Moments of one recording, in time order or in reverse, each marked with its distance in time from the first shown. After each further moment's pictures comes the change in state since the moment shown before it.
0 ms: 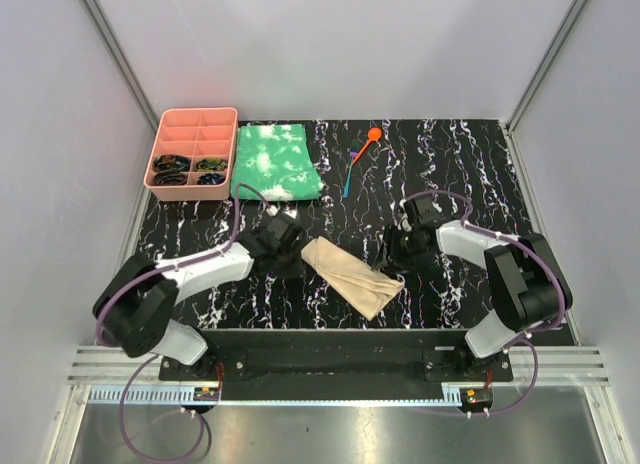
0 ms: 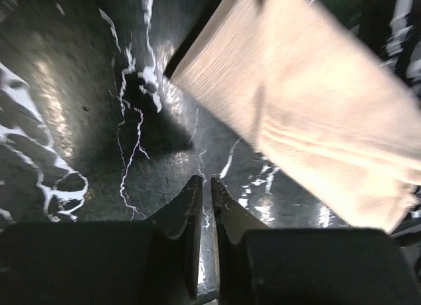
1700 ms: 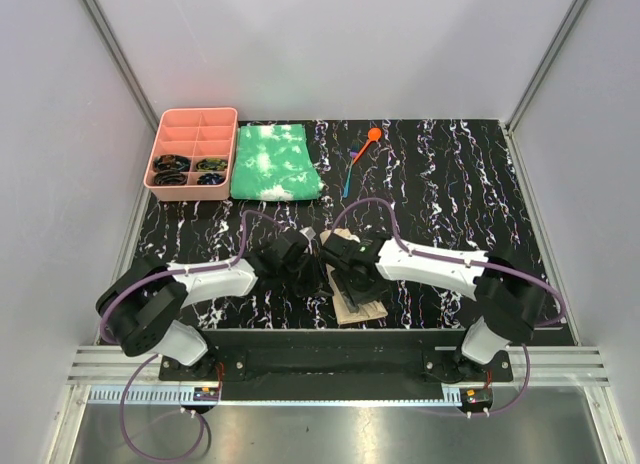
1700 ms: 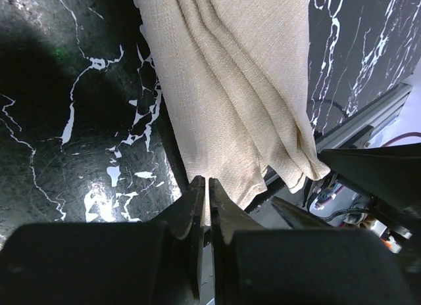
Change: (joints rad) left arm -0.096 0.056 -0.138 0.328 0.328 -0.290; right arm 0.673 0.025 0.298 -0.573 0.523 0.020
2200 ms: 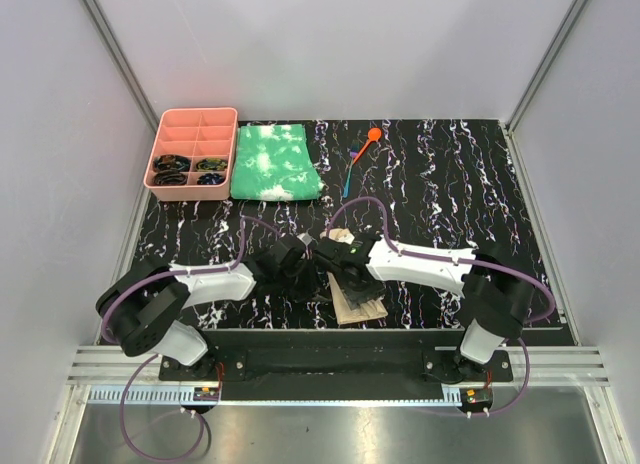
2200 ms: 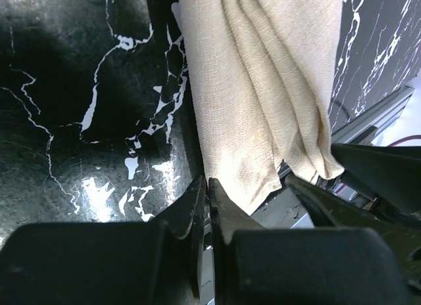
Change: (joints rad) left arm 0.000 0.000 -0.058 0.045 0.007 -0.038; right arm 0.035 0.066 0.040 -0.023 0.093 0.025
